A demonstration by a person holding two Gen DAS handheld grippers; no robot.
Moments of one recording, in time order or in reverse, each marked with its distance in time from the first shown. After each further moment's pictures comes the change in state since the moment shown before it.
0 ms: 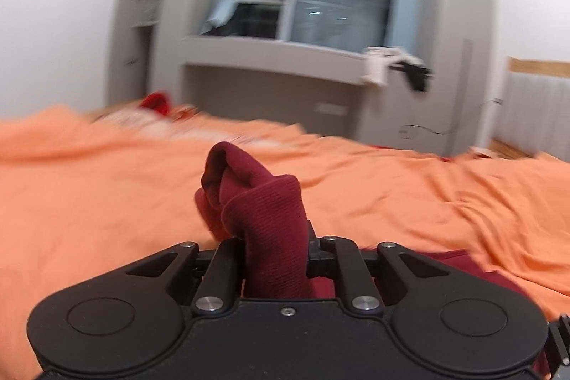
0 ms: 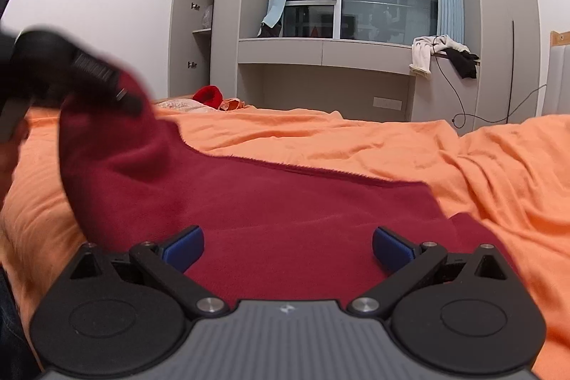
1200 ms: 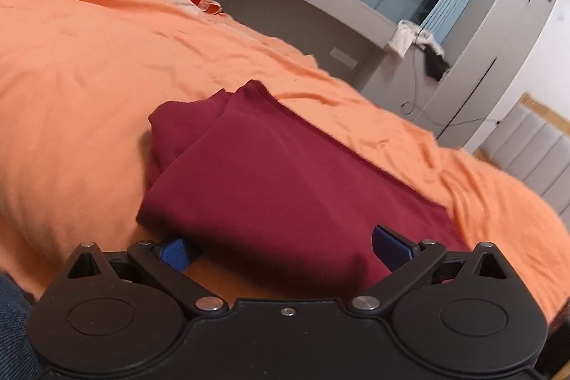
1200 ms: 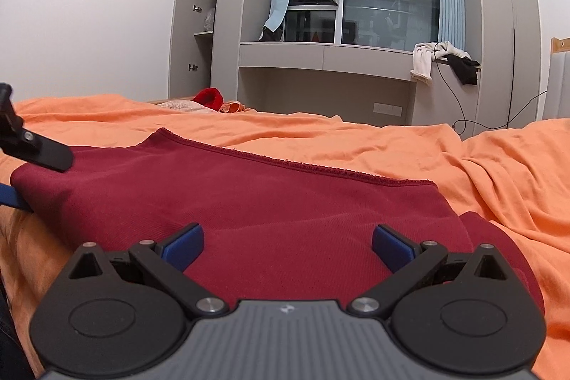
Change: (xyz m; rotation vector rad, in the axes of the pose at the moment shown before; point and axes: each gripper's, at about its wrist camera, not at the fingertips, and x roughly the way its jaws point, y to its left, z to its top) left arm -0.035 0.071 -0.079 -0.388 0.253 -0.059; right arm 0.019 0.020 -0.016 0.002 -0.011 0.013
